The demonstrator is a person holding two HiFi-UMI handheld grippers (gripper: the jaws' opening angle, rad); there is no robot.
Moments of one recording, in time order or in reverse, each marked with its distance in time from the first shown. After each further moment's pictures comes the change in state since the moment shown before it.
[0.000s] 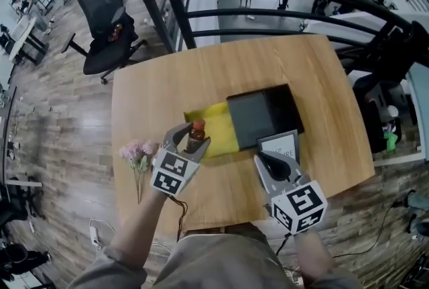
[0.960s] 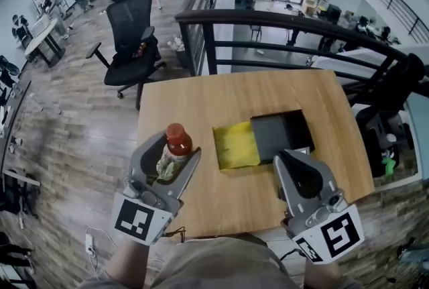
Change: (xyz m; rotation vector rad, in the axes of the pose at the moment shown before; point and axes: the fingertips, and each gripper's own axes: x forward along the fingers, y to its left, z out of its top) left arm -0.271 0.026 0.130 0.012 -0.556 0.195; right arm -0.085 0.138 0.173 -0.266 -0.398 0.012
